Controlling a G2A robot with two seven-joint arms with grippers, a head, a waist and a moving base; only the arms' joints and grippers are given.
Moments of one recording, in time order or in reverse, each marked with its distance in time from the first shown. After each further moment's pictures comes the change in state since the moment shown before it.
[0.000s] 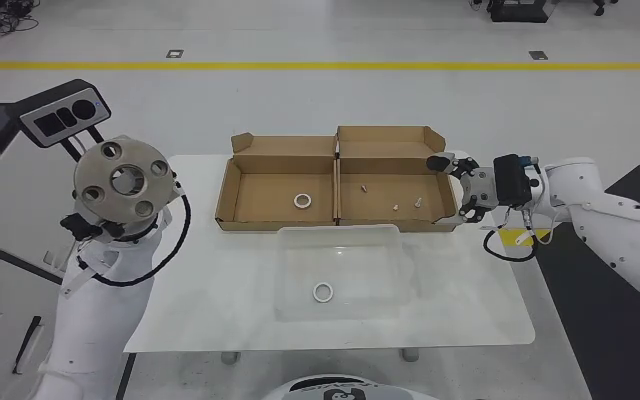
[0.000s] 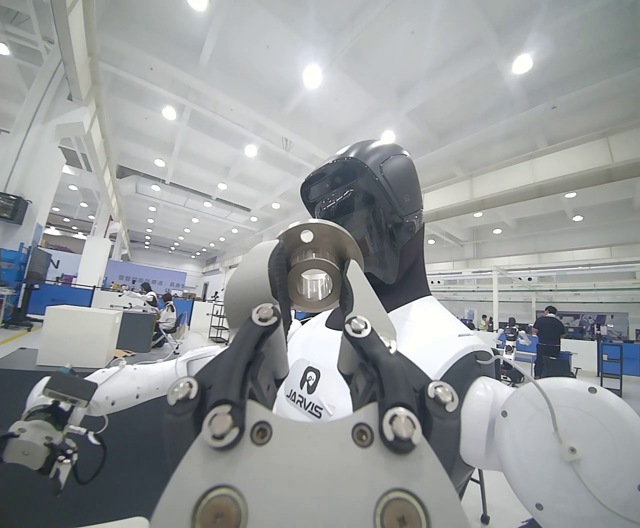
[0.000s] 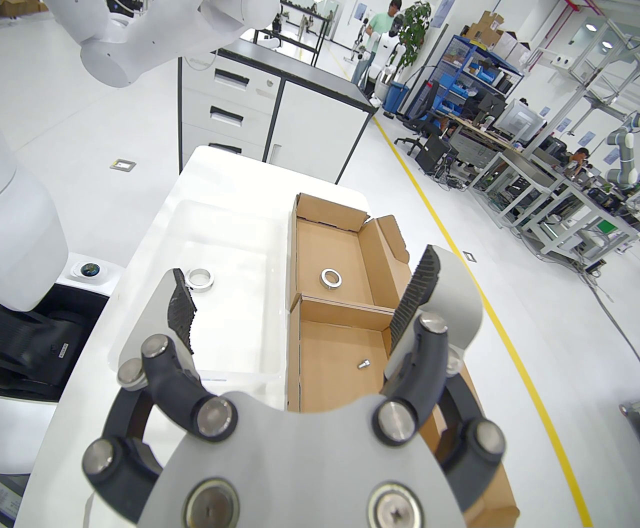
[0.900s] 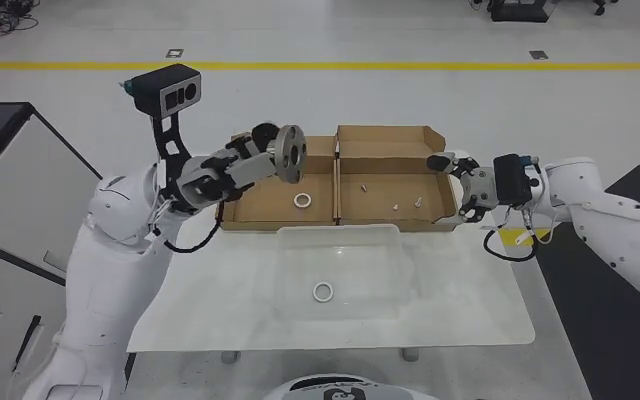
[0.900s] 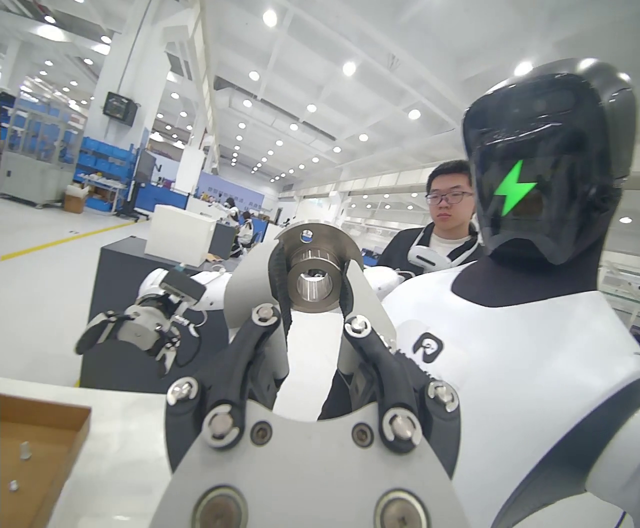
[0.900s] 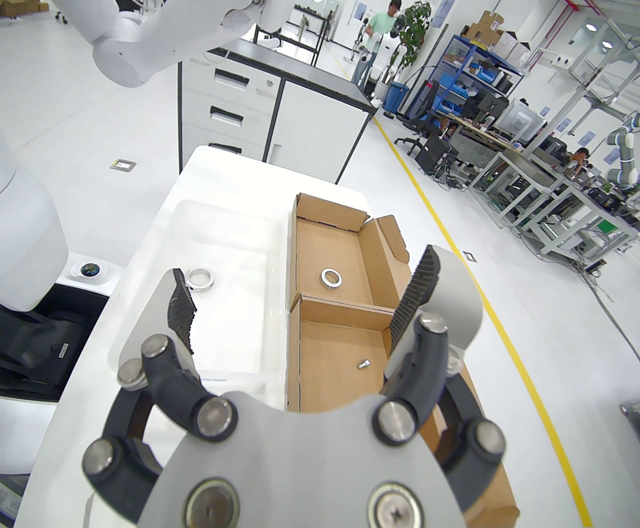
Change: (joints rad) left arm -0.176 -0.024 0.126 0.122 0.520 0.202 0.083; right arm 0.000 0.000 0.000 0.000 0.000 0.000 0.000
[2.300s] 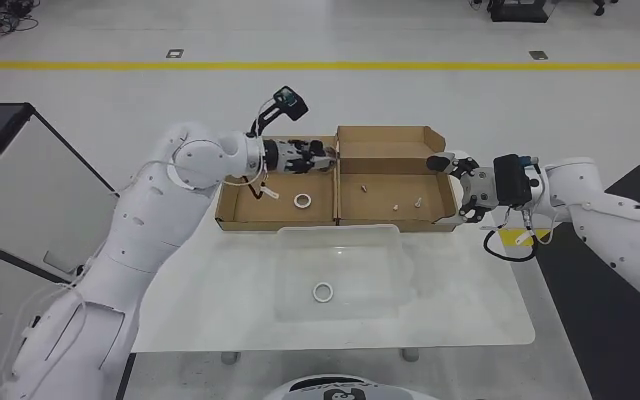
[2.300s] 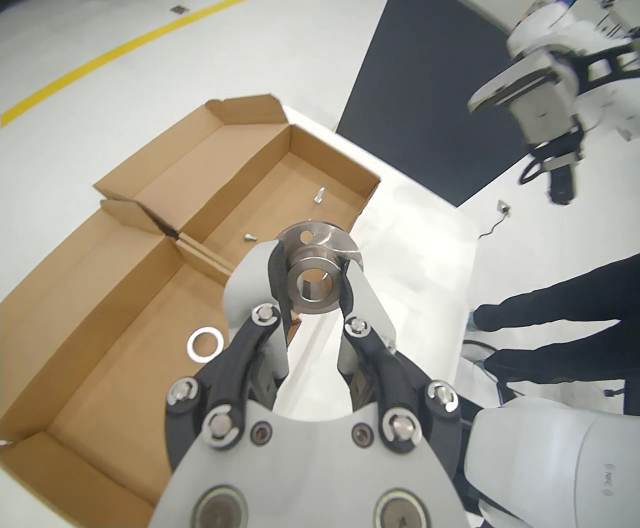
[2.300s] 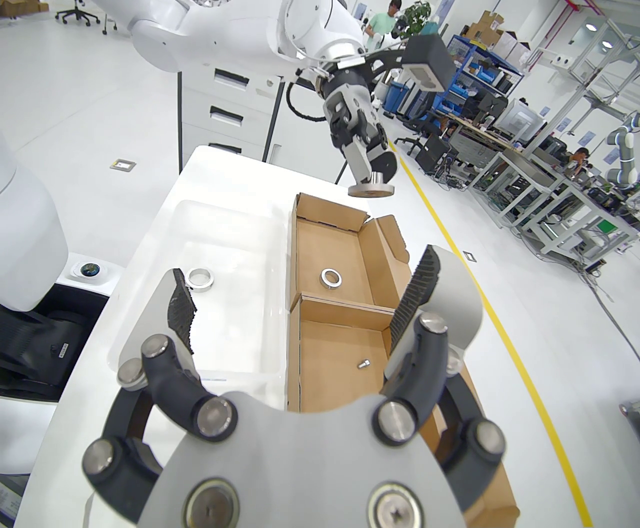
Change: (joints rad) left arm -0.380 -0.048 0.383 0.507 0.934 0.191 -0.078; right arm 0.000 0.000 0.000 0.000 0.000 0.000 0.000
